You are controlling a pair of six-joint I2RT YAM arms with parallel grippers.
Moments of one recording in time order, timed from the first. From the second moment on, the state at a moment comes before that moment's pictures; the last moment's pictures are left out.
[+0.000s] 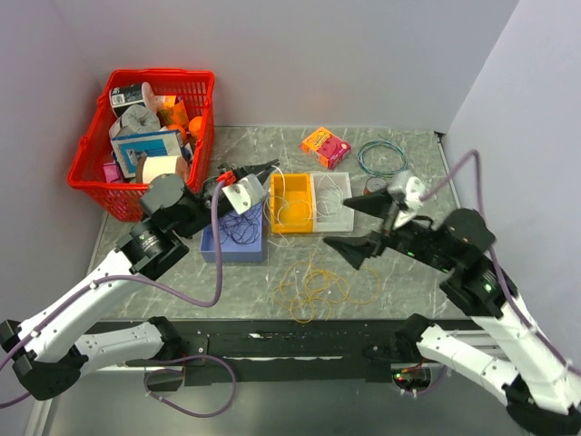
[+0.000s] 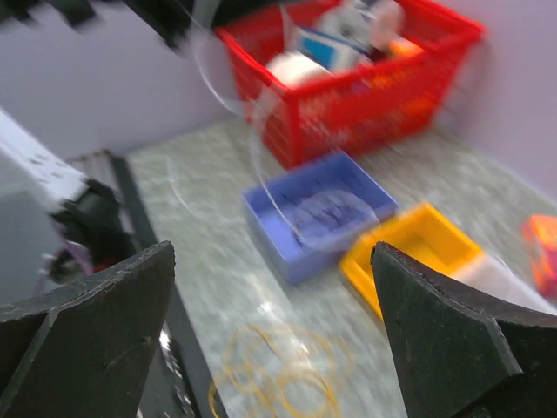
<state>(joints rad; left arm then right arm) -0.83 1.01 1.19 0.05 0.18 0.55 0.67 0.67 1.08 -0.38 -0.37 0.04</state>
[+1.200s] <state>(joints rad) -0.83 0.97 1.15 0.07 0.18 0.37 0.72 1.33 1.30 -0.09 -0.43 0.32</state>
